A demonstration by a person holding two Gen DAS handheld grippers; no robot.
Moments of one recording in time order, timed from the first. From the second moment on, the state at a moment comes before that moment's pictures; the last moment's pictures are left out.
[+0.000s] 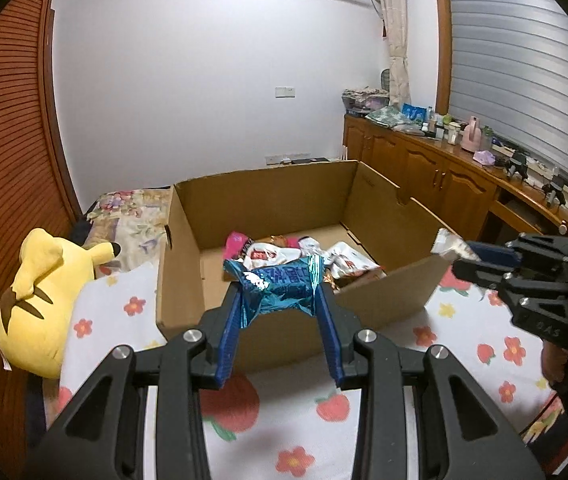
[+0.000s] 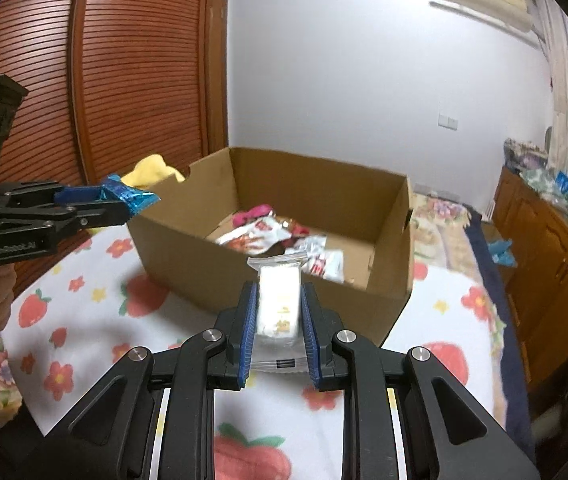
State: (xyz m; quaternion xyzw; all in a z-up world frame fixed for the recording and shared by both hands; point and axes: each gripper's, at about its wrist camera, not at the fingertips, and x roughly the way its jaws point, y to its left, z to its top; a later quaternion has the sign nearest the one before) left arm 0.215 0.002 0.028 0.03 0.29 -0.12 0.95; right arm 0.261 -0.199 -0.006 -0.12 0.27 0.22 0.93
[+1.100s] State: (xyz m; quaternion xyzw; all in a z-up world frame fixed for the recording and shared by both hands) left arm 0.323 -0.023 0.007 0.06 0.33 -0.12 0.94; right arm 0.380 -0.154 -0.013 -0.12 0.31 0.24 0.91
